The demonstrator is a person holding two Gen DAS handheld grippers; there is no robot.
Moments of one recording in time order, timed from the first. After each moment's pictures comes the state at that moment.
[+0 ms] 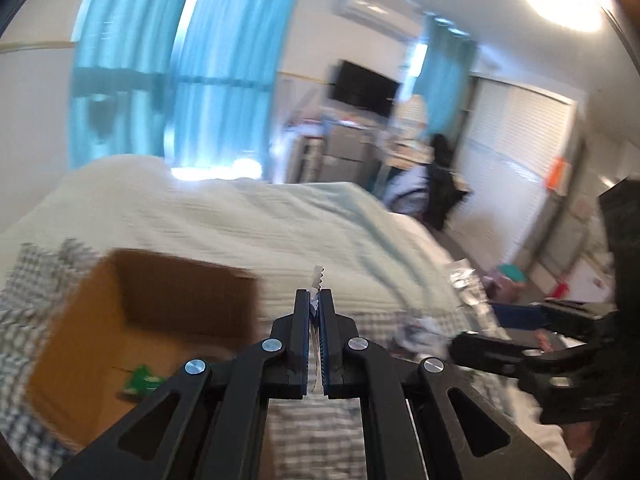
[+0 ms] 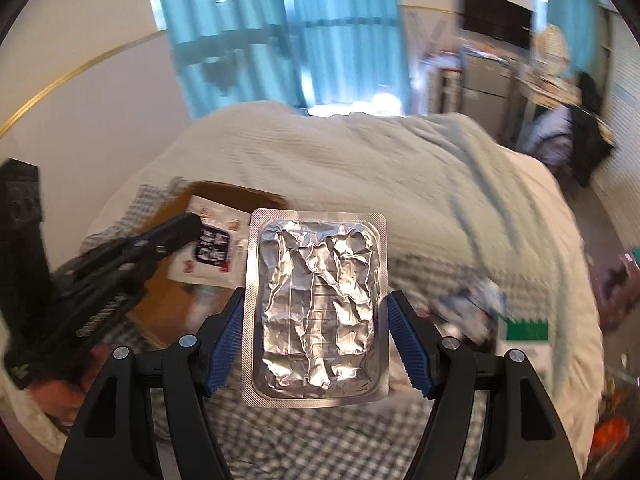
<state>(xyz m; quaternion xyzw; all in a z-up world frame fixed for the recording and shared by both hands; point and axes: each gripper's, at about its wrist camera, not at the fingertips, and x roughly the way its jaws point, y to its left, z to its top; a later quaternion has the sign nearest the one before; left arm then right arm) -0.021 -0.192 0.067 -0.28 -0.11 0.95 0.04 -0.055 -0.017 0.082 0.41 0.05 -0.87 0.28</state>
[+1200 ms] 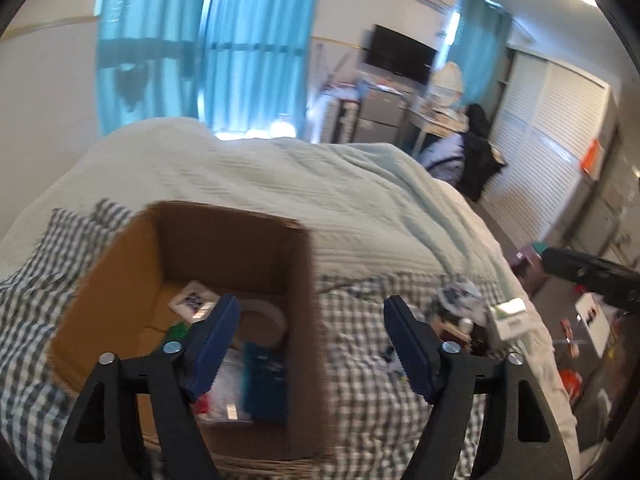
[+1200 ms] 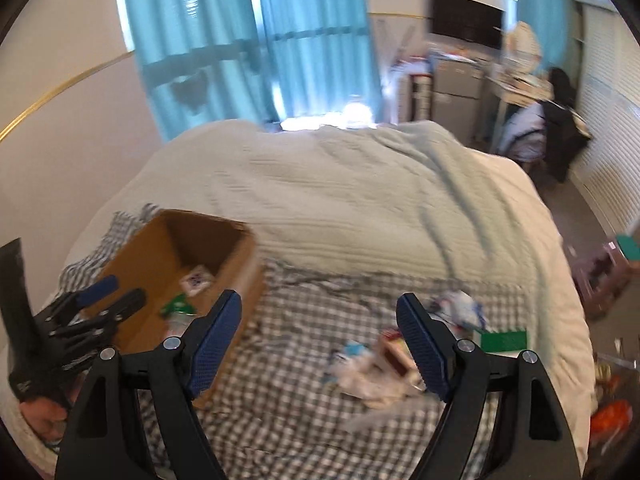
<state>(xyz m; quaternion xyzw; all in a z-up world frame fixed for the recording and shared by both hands) -0.014 -0.190 0.041 -0.35 -0.09 0.93 0.02 -0.076 0.054 0.070 0.40 0.03 -0.90 0.16</state>
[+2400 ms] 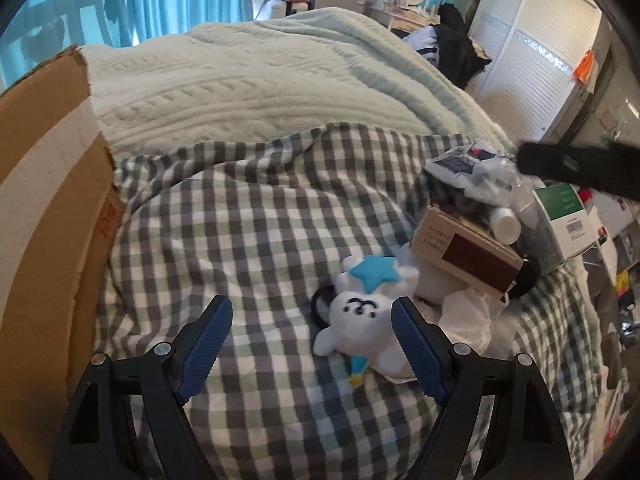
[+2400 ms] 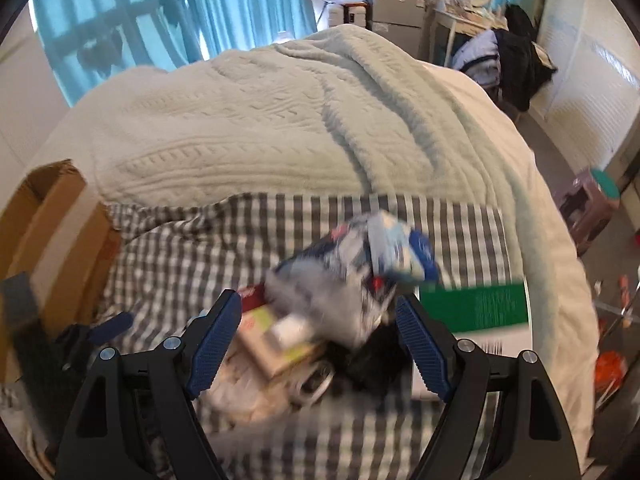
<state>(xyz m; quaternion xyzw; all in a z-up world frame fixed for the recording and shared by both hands) -0.113 -0.047 -0.150 -0.49 -0.04 0.87 0.08 -0.178 0.125 -0.079 0.49 0.04 -0.87 0.08</state>
